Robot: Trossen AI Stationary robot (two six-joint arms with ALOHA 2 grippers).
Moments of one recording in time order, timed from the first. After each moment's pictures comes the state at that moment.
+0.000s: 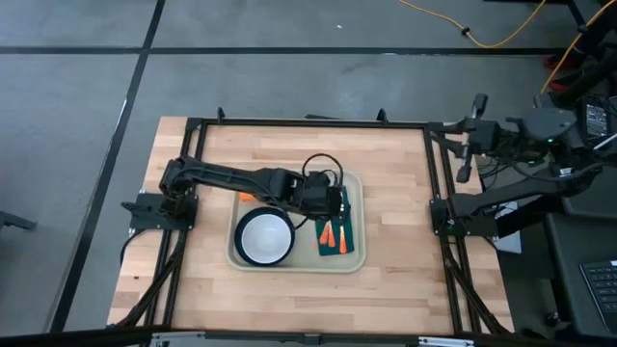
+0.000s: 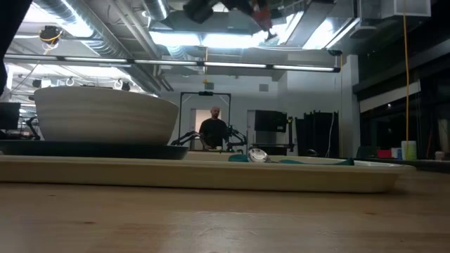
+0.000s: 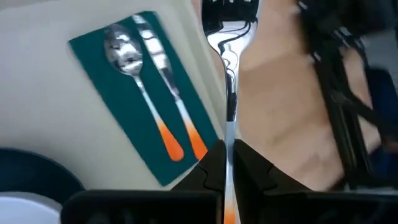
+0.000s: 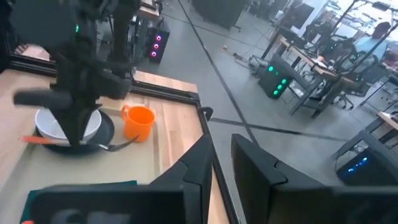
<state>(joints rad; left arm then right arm) -0.15 1.96 1.99 -1.01 -0.24 -1.34 0.09 0.81 1.51 -0.95 0.41 -0.30</state>
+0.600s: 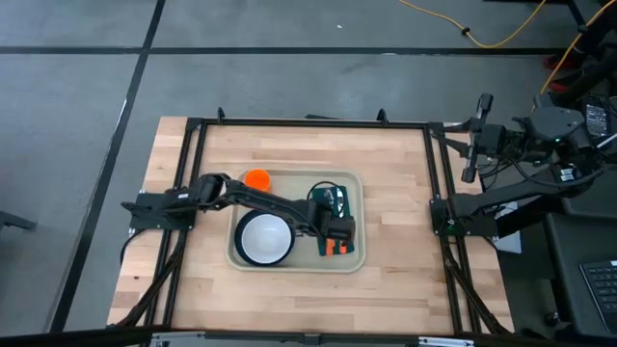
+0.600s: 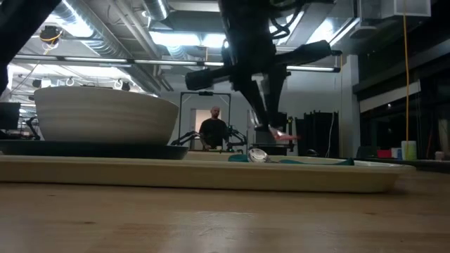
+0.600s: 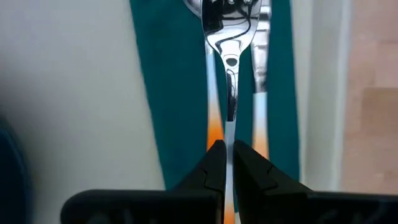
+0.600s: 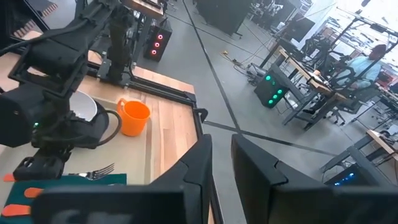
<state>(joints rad) -0.18 2.27 1.98 -1.00 -0.30 -1.77 0.09 0.79 1.51 -0.96 0.40 -0.40</state>
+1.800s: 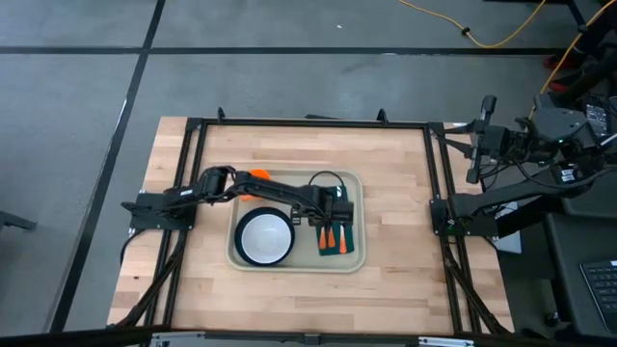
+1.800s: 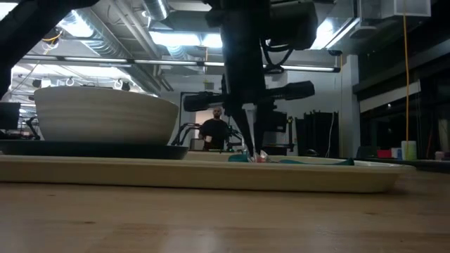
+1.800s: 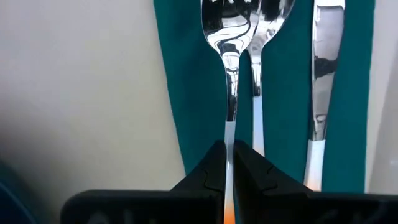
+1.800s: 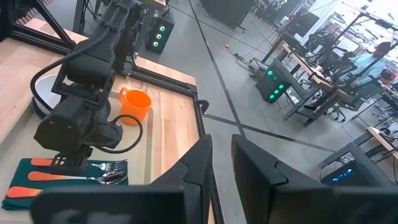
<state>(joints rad) -0.07 2.30 1.93 -1.01 -0.16 -1.66 0.09 0.76 1.51 -1.02 0.40 -0.40</state>
